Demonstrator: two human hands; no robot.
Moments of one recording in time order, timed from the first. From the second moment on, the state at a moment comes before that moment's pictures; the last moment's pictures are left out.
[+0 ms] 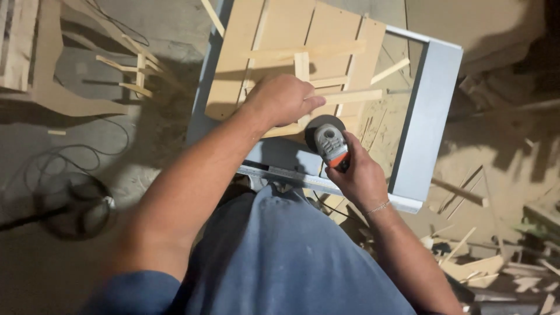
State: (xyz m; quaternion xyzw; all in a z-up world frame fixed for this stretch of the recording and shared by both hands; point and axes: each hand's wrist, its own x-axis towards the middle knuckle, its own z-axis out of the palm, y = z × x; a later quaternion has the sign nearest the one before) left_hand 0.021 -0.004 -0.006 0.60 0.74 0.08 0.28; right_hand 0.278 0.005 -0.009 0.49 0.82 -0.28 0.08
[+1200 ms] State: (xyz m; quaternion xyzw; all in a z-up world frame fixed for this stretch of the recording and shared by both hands) left_hand 0.016 0.000 0.006 0.59 0.74 0.14 0.29; right_hand 0.279 0.005 0.007 0.51 0.79 -0.32 0.10
